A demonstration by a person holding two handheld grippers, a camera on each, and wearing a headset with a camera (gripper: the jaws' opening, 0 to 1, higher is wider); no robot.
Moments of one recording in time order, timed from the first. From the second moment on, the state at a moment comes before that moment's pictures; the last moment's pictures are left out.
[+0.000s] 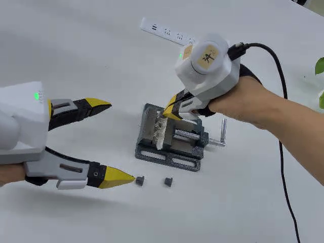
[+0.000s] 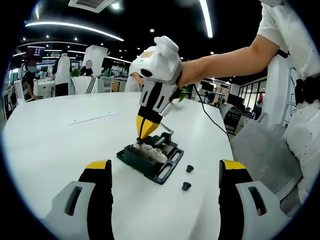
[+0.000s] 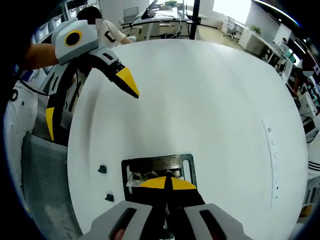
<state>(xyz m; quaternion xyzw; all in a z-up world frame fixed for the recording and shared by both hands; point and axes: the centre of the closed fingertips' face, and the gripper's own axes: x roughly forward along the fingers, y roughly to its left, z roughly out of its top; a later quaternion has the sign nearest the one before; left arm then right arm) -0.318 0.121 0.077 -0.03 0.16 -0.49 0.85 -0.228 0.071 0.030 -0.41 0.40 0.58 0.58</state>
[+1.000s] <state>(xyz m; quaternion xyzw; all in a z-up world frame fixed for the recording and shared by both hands) -0.338 0.111 0.063 0.02 0.20 -0.52 0.83 -0.253 0.031 0.063 -0.30 0.36 0.55 0.69</state>
